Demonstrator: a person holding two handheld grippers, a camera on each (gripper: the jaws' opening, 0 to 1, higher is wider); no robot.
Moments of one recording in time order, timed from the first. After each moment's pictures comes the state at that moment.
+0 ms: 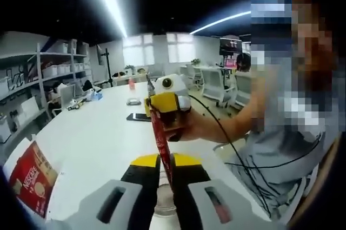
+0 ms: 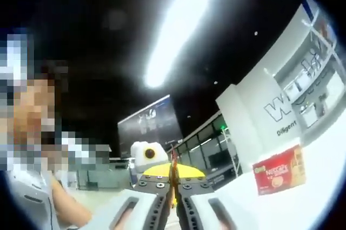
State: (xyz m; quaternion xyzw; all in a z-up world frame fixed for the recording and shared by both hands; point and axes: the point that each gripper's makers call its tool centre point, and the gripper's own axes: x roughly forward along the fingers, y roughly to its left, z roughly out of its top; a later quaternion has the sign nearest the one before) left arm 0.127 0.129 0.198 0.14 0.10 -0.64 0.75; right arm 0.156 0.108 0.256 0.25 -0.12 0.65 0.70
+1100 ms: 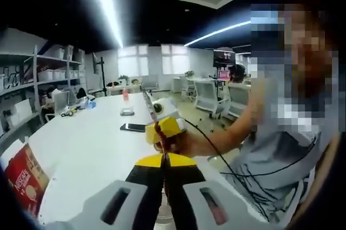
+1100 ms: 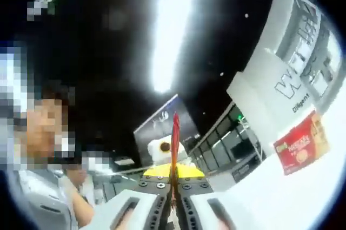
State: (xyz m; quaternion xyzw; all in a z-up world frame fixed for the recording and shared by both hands) left arm 0.121 0.129 0.194 0.12 0.11 -0.66 0.73; right arm 0.144 0.129 0.229 0.29 -0.06 0.70 0.65
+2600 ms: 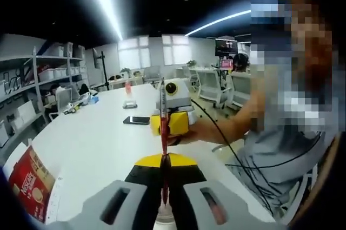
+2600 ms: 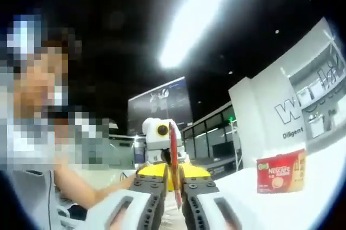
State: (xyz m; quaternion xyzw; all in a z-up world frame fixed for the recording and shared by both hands) left arm 0.126 0.123 0.207 0.12 0.08 -0.65 0.74; right arm 0.130 0.123 0.230 0.16 -0.11 0.69 0.69
